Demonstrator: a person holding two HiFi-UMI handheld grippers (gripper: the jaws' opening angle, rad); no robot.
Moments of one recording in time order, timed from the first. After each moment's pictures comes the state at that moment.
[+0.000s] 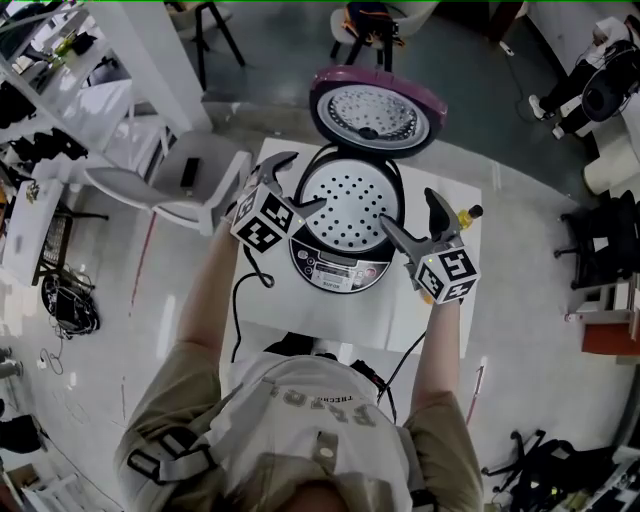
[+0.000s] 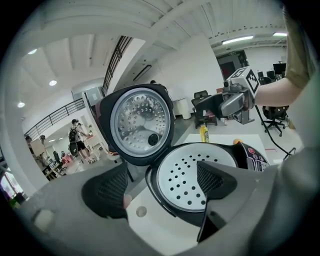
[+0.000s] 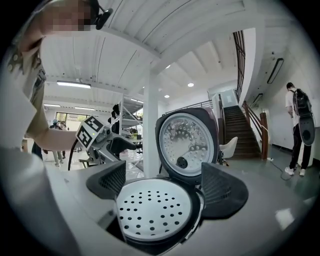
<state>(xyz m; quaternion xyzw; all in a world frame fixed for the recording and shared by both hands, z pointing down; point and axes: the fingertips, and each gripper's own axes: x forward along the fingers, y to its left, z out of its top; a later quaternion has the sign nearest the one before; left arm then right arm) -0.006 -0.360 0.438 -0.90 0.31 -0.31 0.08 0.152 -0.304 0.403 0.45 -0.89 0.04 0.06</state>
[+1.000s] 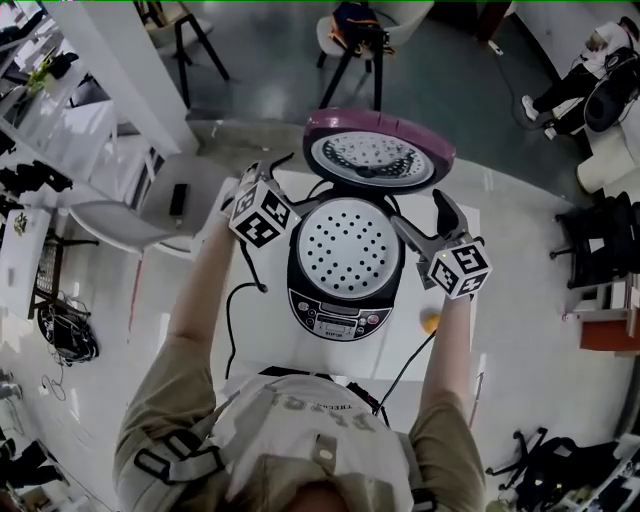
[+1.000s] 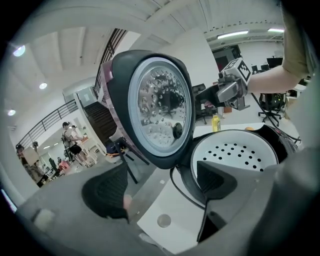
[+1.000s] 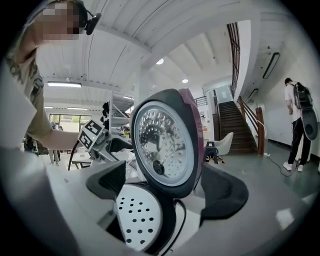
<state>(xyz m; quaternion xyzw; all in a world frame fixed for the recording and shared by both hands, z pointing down) -0.011 -0.475 0.458 -0.89 0.28 -0.34 0.10 0.182 -0.408 0.413 0.47 -0.88 0.07 0.07</state>
